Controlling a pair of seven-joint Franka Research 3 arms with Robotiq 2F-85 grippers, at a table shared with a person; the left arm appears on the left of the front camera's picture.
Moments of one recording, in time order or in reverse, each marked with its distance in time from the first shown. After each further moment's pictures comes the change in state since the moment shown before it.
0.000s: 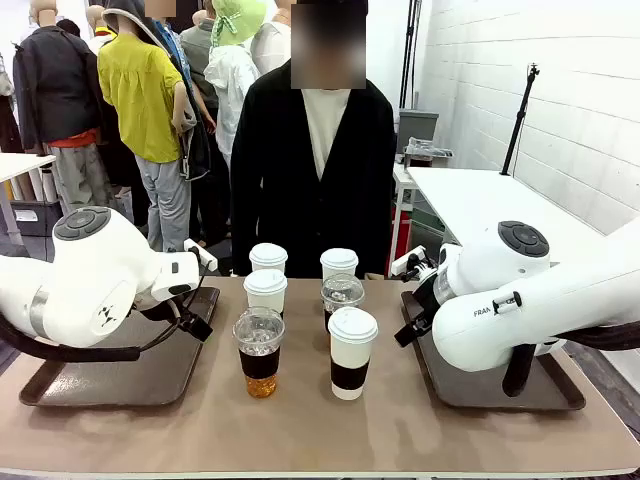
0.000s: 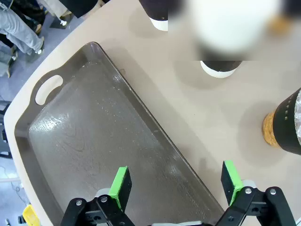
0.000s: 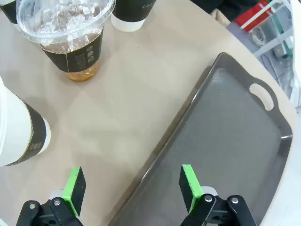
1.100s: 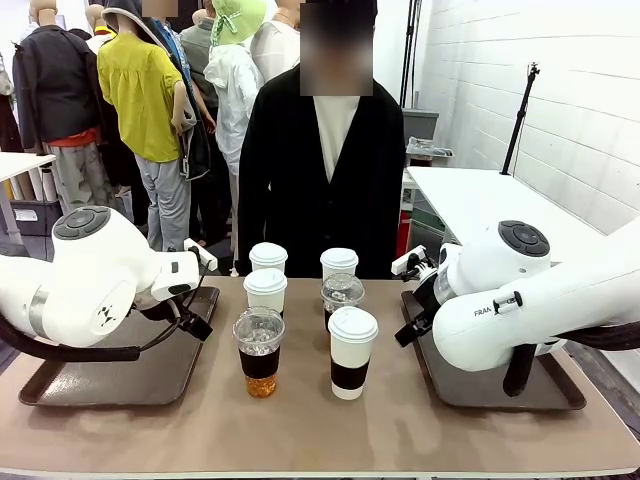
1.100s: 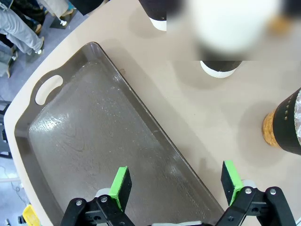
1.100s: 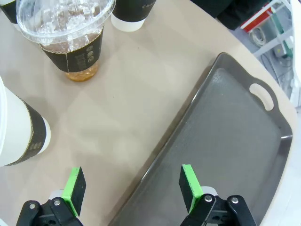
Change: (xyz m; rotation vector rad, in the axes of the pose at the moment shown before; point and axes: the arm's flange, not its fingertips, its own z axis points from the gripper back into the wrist) left arm 0.000 0.000 0.000 0.000 0.000 0.000; right arm 0.000 0.000 0.000 0.000 0.000 0.000
